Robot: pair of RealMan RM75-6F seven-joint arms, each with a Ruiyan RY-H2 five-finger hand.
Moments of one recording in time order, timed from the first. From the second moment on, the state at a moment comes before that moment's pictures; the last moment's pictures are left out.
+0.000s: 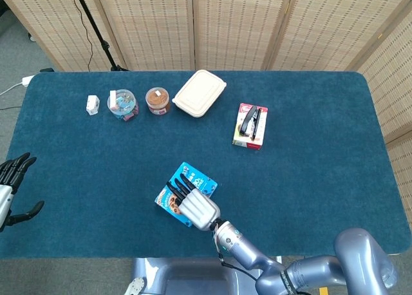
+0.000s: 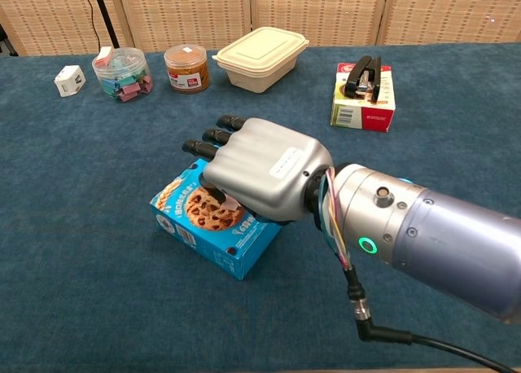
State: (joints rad) left arm -0.14 -0.90 -0.01 -1.75 1.56 1.42 -0.23; right arm 0.91 -1.81 0.05 -1.62 -1.14 1.08 -1.11
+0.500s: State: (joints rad) left arm -0.14 -0.90 -0.01 -1.75 1.56 1.42 -0.23; right arm 0.90 -1.80 0.05 -1.62 -1.15 1.08 -1.09
